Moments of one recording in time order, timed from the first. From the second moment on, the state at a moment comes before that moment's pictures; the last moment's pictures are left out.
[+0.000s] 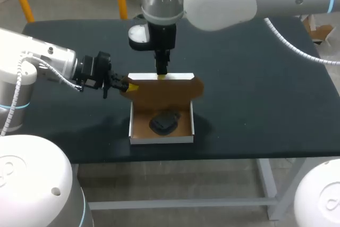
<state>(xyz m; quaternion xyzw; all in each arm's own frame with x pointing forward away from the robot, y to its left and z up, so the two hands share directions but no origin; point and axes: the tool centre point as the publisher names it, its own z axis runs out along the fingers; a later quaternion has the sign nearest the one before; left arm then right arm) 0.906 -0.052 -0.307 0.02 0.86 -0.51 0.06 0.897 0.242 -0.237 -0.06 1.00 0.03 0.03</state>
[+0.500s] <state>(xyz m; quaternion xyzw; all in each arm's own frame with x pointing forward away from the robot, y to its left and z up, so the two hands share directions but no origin) 0.906 -0.052 -0.307 0.02 0.86 -0.51 0.06 0.903 0.241 -0.252 -0.07 1.00 0.03 0.00</state>
